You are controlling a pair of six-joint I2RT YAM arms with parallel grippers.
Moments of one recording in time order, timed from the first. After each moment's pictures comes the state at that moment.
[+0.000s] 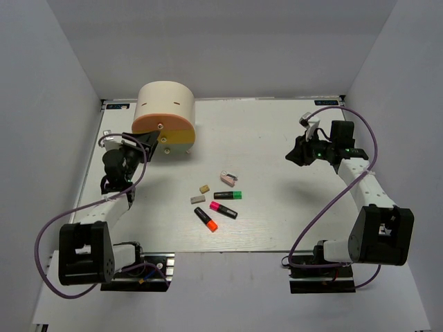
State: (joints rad) left arm 0.05 1.19 0.46 0.68 0.30 -1.25; right arm -0.02 1.34 0.97 -0.38 -0.78 -0.40
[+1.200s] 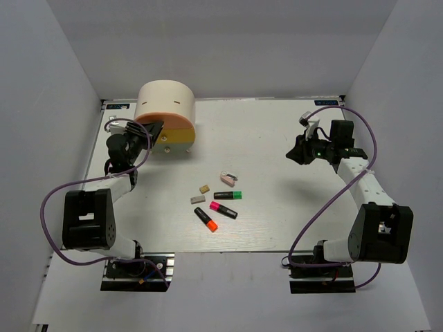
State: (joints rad) left arm 0.05 1.48 0.66 0.81 0.36 -1.27; right arm -0.02 1.36 0.96 -0.35 -0.78 -0.40
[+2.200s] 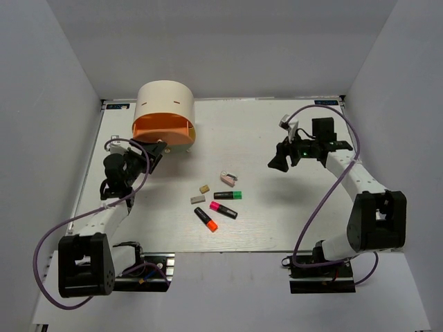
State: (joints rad) left arm 0.05 1.13 0.44 0.52 0.41 -1.13; right arm 0.11 1.45 1.03 -0.43 -0.85 -0.48
